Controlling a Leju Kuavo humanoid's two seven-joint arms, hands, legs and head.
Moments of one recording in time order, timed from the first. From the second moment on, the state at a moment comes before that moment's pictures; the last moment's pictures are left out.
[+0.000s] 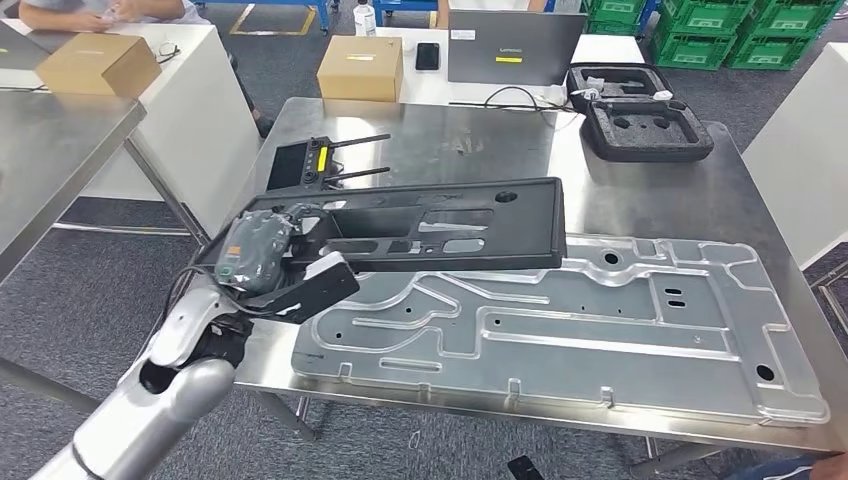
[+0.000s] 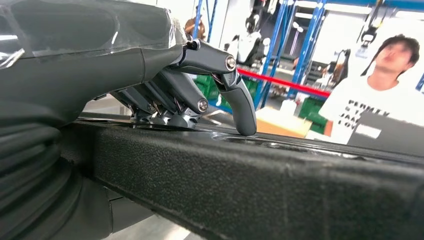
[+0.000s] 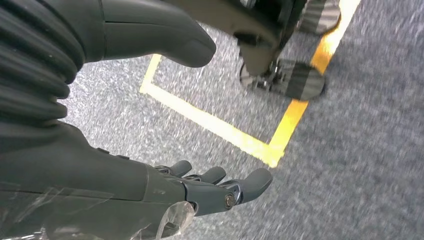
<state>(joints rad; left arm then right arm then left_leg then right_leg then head) -0.60 0.30 -0.86 -1.43 -0.70 0.11 0.41 -0.35 0.22 -1.00 -0.14 1.57 -0.02 -0.15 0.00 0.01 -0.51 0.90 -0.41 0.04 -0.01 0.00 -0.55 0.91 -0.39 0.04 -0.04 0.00</state>
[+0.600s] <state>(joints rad) -0.73 0.04 -0.95 -1.08 -0.51 0.14 0.29 -0.36 0.25 -0.96 -0.14 1.57 -0.02 -0.15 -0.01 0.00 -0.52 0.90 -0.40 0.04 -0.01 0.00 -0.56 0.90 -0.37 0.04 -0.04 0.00</state>
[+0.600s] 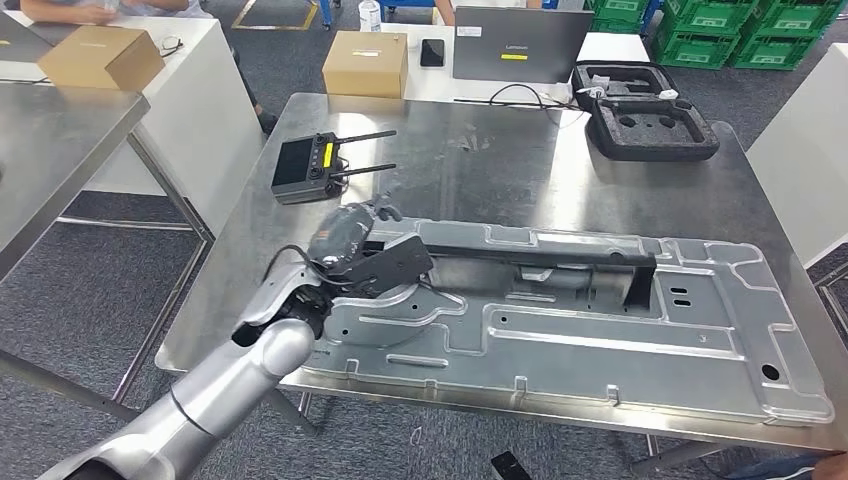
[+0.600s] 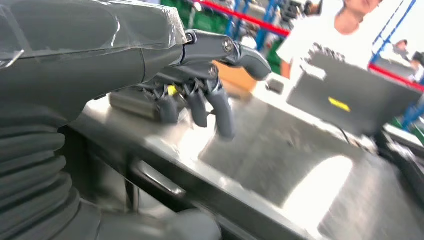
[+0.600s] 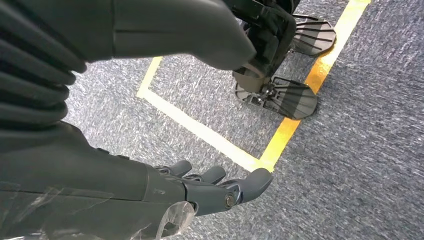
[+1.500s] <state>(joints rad) -0.57 0.41 -0.79 -1.37 -0.57 0.36 0.49 -0.32 0.21 -0.96 -0.14 1.55 -0.04 -0.16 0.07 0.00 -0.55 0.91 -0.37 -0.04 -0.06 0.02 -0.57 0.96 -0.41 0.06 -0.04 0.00</state>
